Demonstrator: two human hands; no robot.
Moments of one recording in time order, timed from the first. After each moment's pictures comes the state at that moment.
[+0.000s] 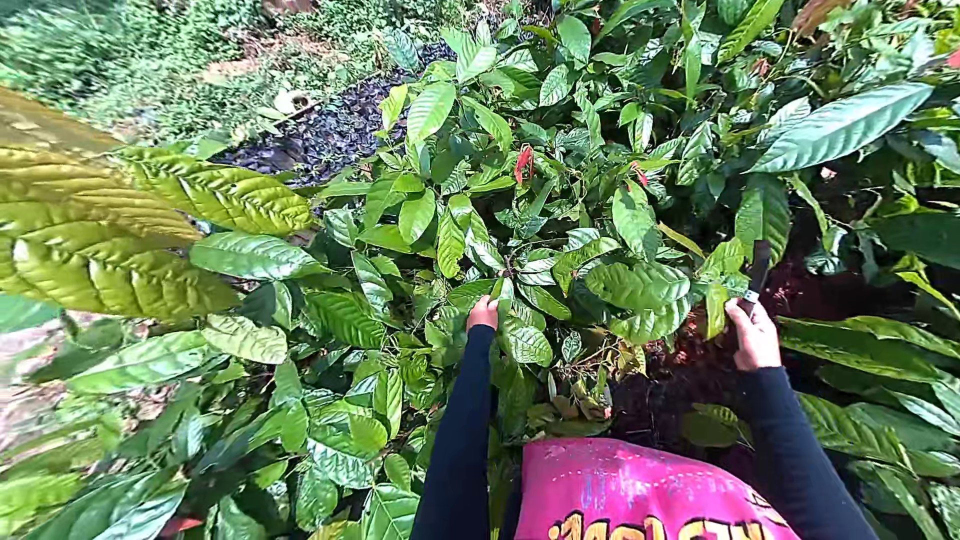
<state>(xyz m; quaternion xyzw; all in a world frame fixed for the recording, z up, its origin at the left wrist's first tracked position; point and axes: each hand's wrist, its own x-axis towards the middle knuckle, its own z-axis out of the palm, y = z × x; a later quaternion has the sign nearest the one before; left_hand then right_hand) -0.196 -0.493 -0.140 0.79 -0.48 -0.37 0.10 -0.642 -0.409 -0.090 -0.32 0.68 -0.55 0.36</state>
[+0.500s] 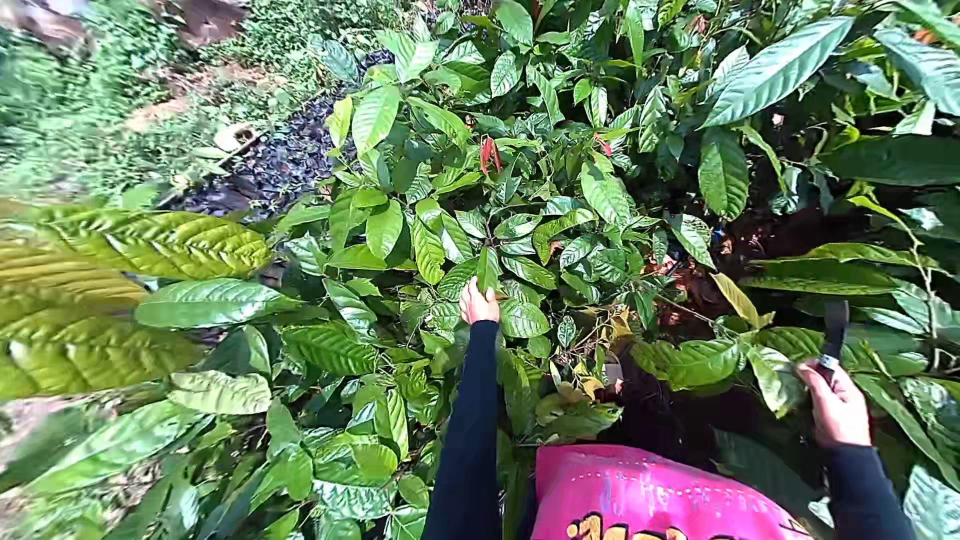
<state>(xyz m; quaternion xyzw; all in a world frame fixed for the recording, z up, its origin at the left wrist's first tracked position) -0.224 -0.496 -0.133 0.79 -0.51 -0.29 0.18 -0.674 -0.221 -0.100 -0.25 0.80 -0.49 0.25</state>
